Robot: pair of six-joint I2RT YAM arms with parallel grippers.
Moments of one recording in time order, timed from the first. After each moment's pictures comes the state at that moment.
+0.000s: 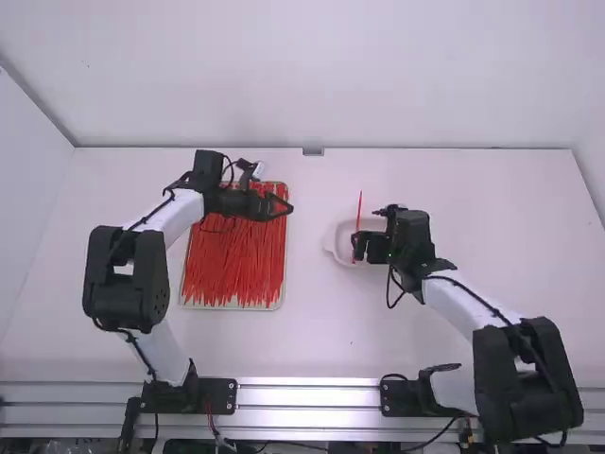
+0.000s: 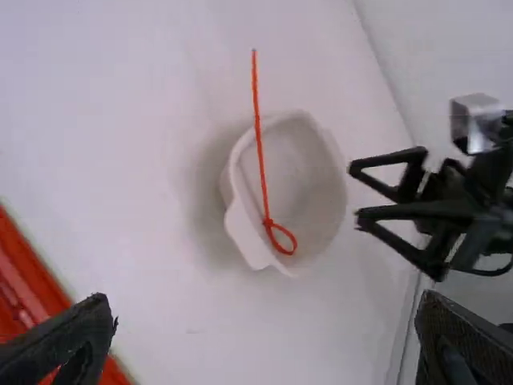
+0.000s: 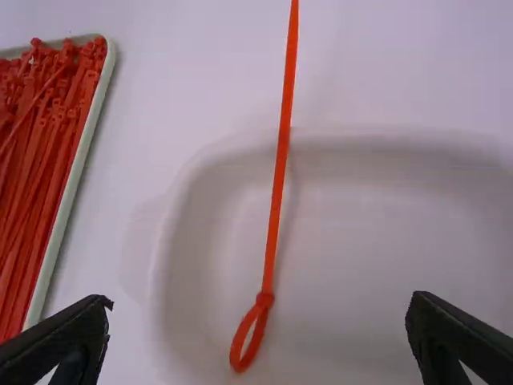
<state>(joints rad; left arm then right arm) -0.04 1.84 1.23 -0.42 1.00 0.04 0.23 1.39 0.58 0.03 -0.21 0.26</state>
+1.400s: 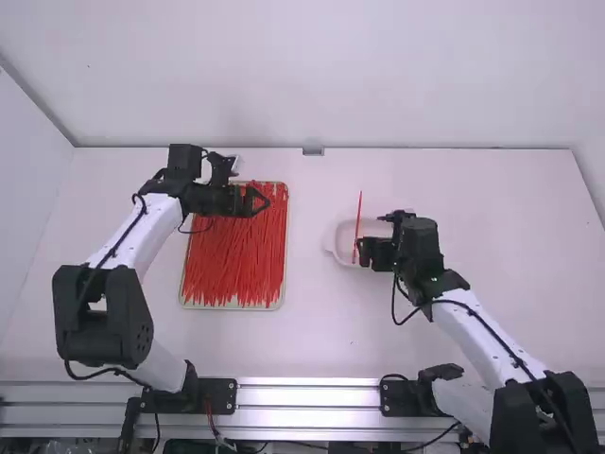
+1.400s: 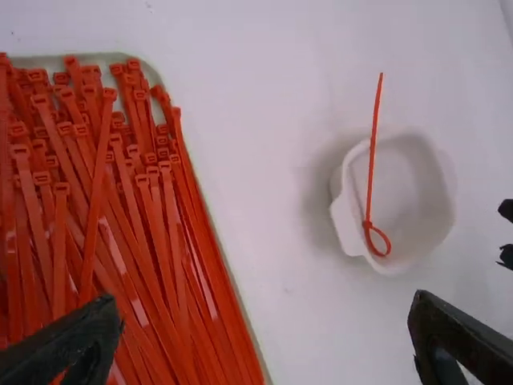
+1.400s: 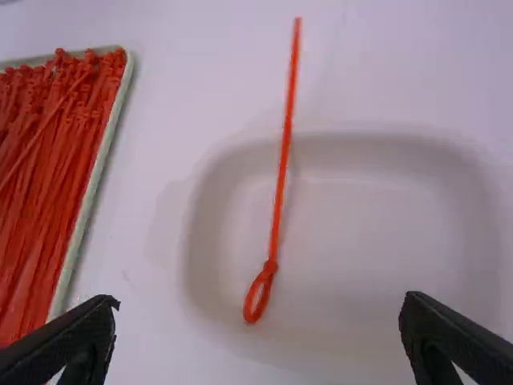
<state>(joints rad) 0.00 1.63 1.21 -0.56 0.65 0.01 0.24 1.18 0.54 -0.10 -0.15 0.26</state>
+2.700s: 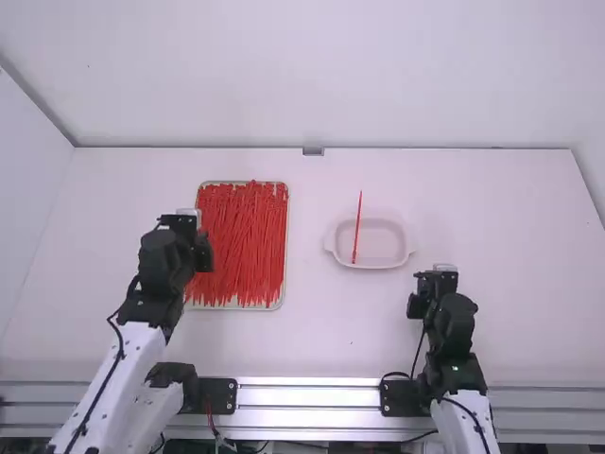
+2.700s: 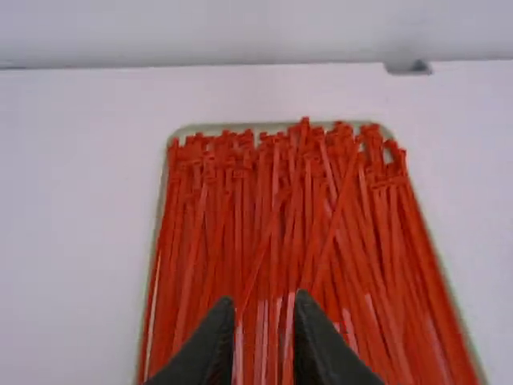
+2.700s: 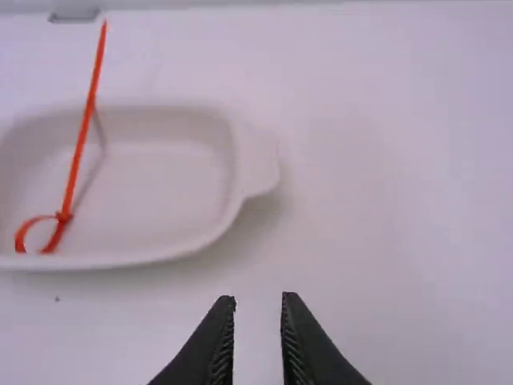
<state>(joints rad) 0.00 0.85 0.44 -0.11 0.03 0.00 0.00 0.38 0.01 -0.10 -0.02 0.00</state>
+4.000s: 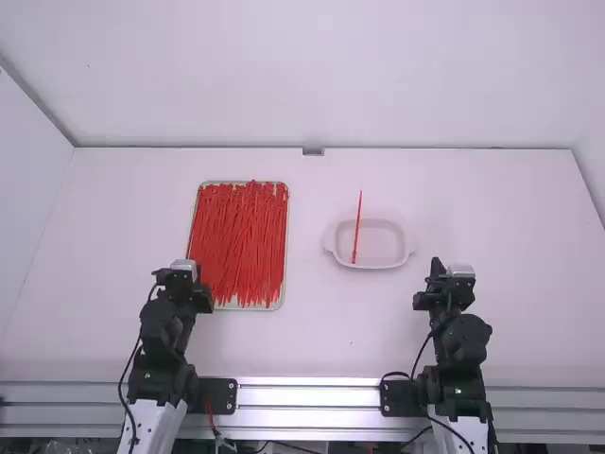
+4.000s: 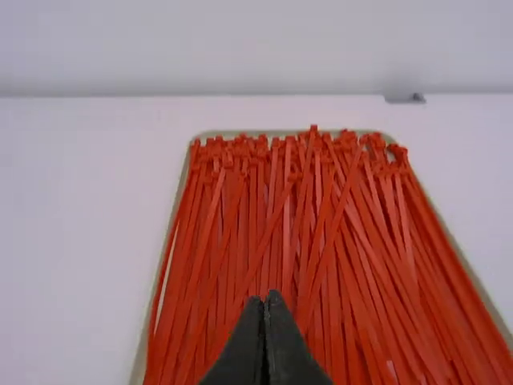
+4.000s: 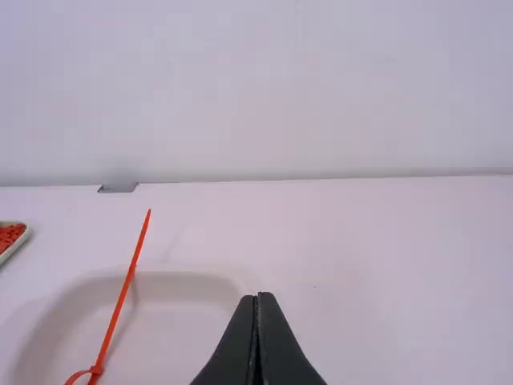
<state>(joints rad) 0.00 0.17 0.01 -0.10 0.00 0.00 0.00 0.01 0.01 -0.10 -0.02 0.00</state>
